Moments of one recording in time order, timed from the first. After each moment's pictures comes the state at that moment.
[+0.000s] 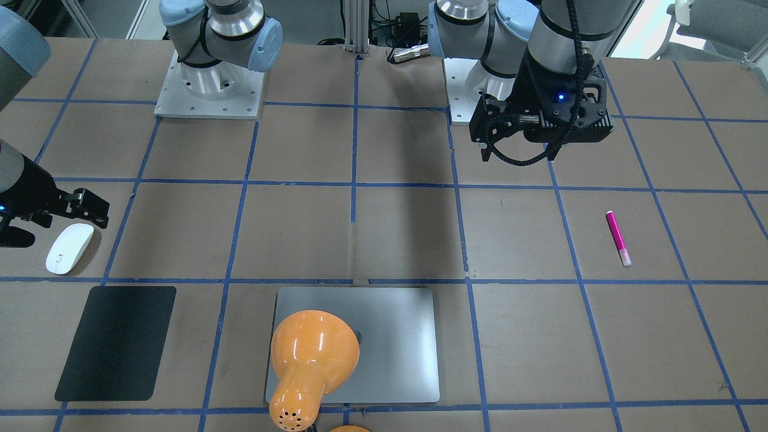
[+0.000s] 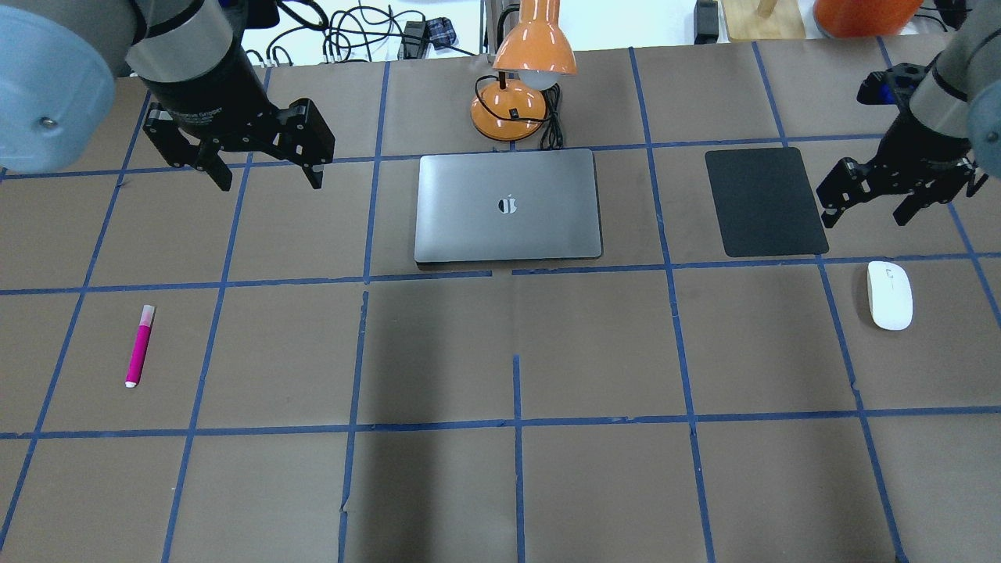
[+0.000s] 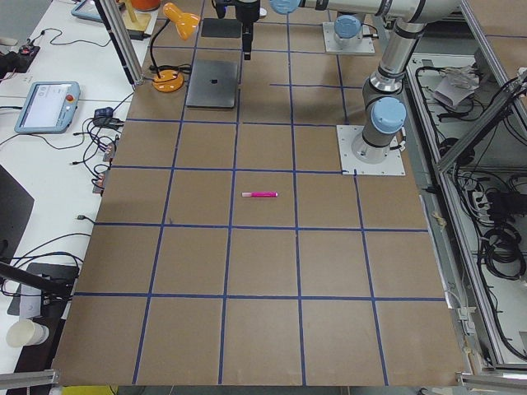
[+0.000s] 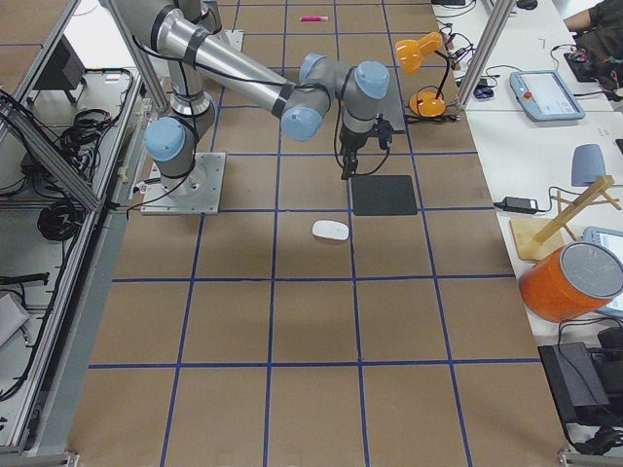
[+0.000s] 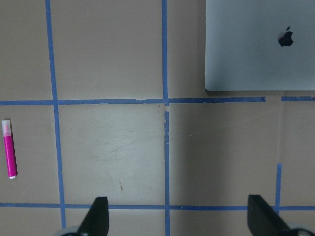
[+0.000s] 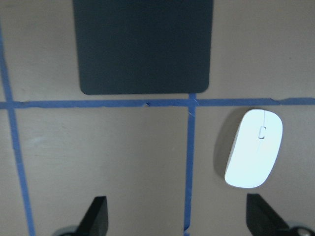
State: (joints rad) left arm -1.59 -1.60 -1.52 -1.59 1.63 -0.04; right arm 1.16 -1.39 1.79 -1.89 -1.62 -0.41
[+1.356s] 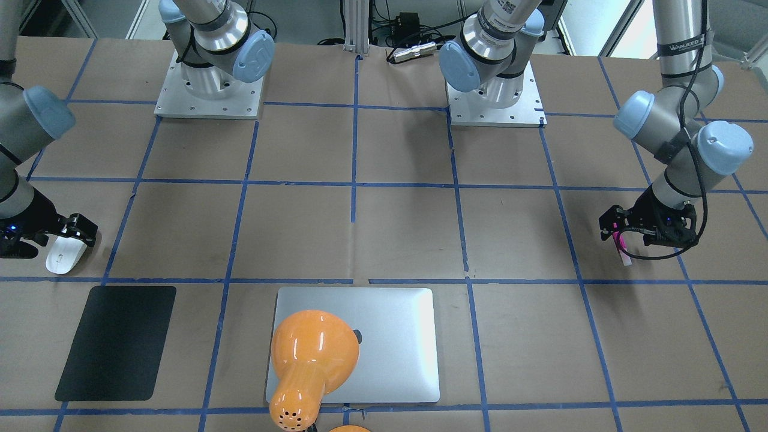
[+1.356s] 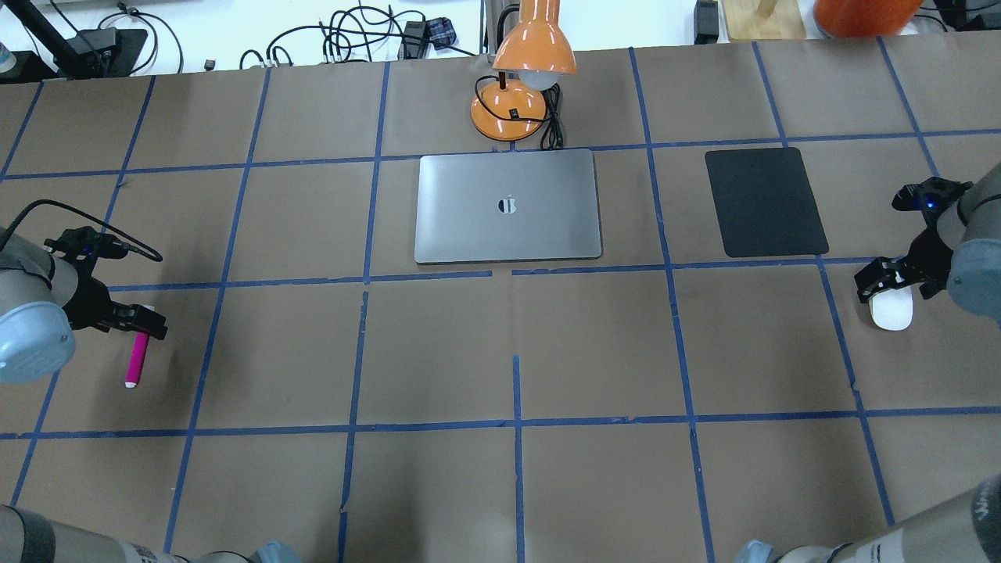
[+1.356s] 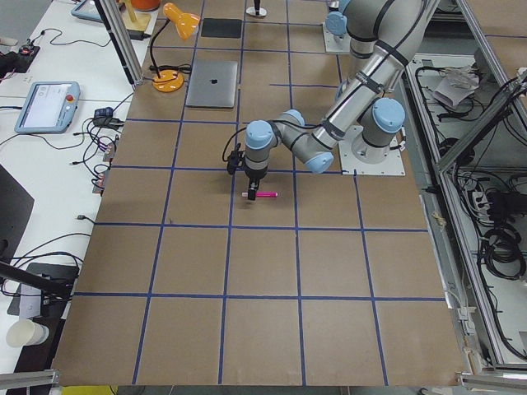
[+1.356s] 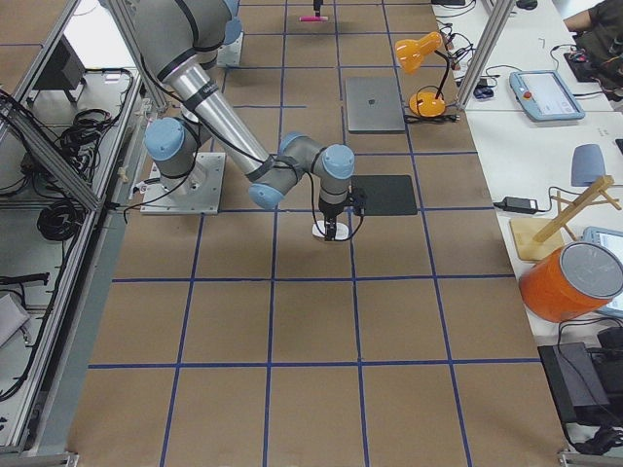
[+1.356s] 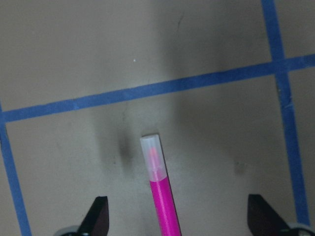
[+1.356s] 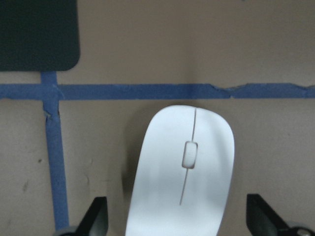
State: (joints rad) left arm -0.88 -1.87 -2.12 -0.68 1.57 0.83; right arm 0.96 -1.23 2.04 -2.38 -1.61 -0.61
